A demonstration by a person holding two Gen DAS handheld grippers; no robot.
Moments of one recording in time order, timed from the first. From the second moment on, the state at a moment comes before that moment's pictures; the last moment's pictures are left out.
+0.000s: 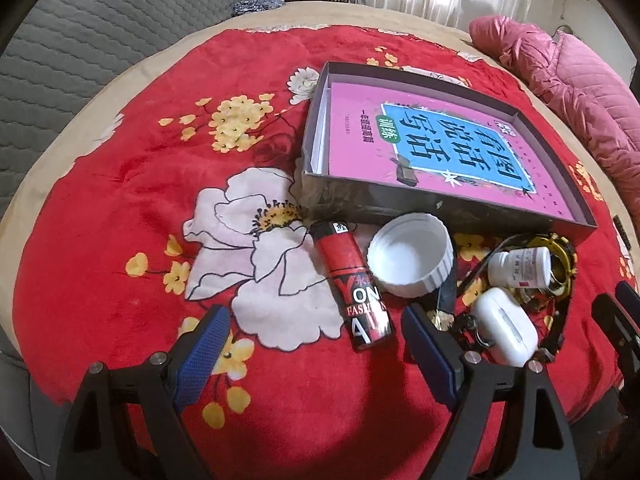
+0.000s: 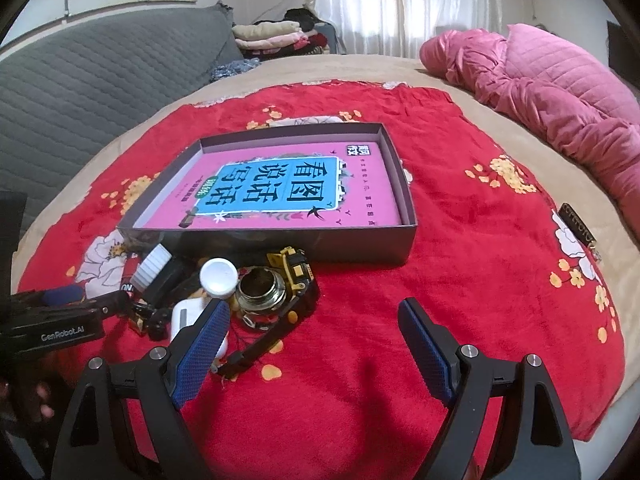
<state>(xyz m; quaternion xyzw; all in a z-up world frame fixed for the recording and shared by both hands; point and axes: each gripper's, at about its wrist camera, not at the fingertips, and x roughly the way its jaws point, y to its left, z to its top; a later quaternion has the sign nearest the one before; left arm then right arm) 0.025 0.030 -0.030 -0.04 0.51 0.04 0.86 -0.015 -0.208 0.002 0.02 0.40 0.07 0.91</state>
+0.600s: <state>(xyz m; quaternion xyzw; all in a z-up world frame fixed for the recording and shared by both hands) 0.035 0.031 -0.045 0.00 0.51 0.05 0.86 0.013 -0.213 -0.021 -0.02 0.42 0.04 0.91</state>
